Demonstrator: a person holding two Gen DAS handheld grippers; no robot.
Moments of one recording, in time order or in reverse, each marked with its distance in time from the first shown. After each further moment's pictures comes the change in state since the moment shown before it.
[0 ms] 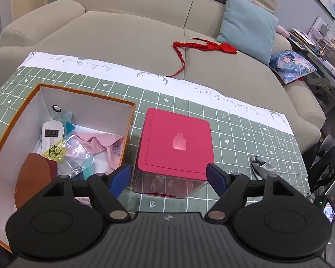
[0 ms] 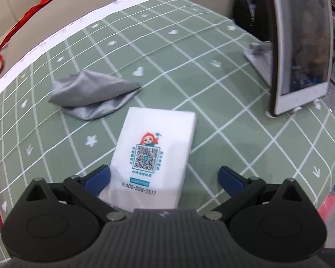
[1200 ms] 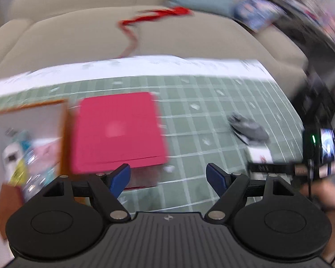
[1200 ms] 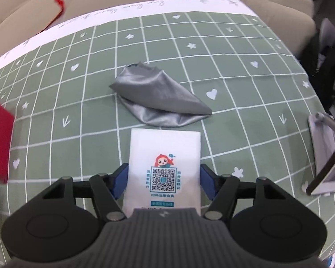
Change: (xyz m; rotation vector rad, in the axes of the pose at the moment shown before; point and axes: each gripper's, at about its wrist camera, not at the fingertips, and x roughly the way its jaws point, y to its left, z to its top) left arm 0.051 -0.086 -0.015 0.356 0.147 -0.073; right arm 0.003 0.047 0.030 -0.419 0.046 0.140
